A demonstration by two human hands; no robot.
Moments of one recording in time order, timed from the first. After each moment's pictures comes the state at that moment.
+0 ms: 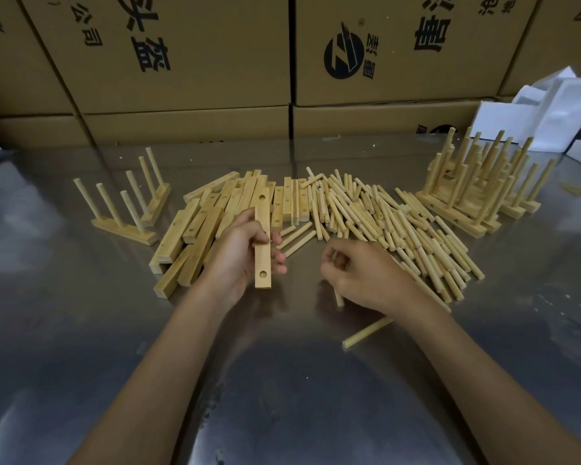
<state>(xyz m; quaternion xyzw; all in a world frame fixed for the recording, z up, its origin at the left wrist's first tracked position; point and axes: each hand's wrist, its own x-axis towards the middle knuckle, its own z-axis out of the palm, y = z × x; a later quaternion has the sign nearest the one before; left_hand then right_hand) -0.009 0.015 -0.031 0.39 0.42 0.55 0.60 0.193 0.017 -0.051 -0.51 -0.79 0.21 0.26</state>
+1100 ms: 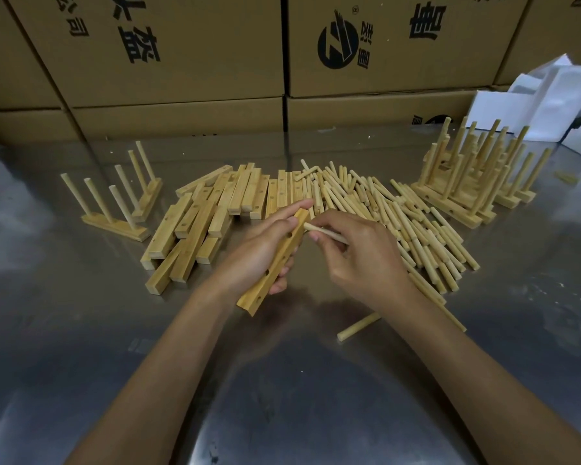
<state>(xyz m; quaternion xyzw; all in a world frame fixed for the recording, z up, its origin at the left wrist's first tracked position) 0.009 0.002 -0.025 0.55 0.44 0.42 0.58 0.184 0.002 -0.036 -0.45 -0.79 0.06 0.41</state>
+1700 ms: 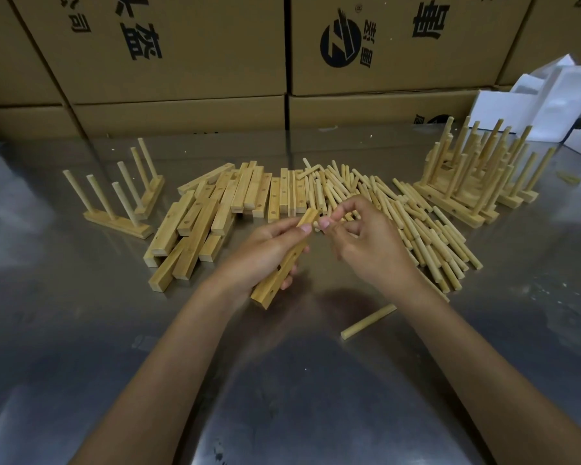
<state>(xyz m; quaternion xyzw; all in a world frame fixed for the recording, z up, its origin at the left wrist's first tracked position) 0.011 0.004 -0.029 0.52 0.51 0.39 0.56 0.186 0.015 -0.037 -0.51 -0.67 0.31 0.44</state>
